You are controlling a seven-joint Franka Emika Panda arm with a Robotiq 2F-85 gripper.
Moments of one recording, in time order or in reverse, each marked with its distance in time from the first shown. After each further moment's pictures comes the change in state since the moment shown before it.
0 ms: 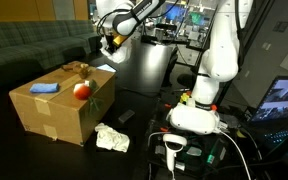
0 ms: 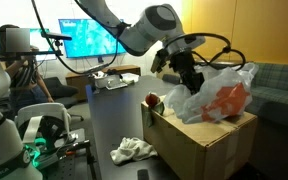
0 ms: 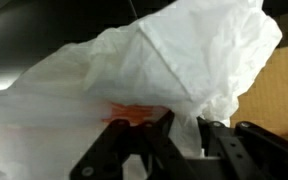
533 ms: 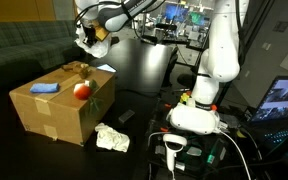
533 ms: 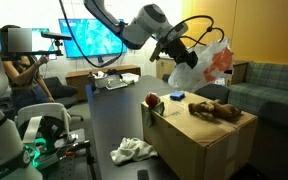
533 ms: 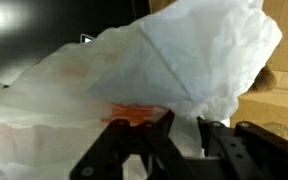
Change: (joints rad) arm 0.058 0.066 0.141 0.169 -0.144 -0.001 0.024
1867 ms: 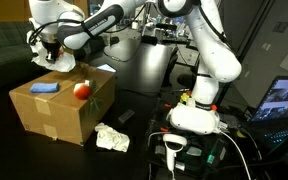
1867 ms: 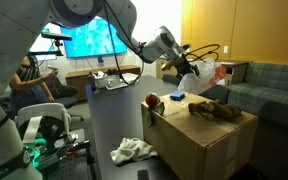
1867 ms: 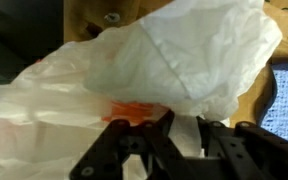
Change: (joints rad) arm 0.076 0.487 0.053 0.529 0.133 0.090 -0.455
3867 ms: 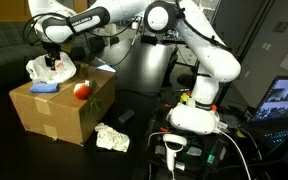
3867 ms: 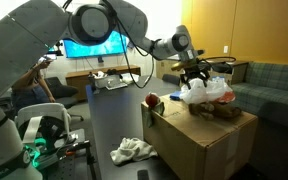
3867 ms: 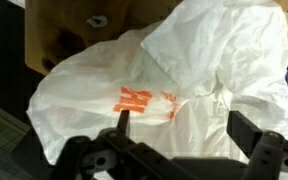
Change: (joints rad) arm -0.029 0.197 -0.034 0.321 0.341 -0.190 -0.294
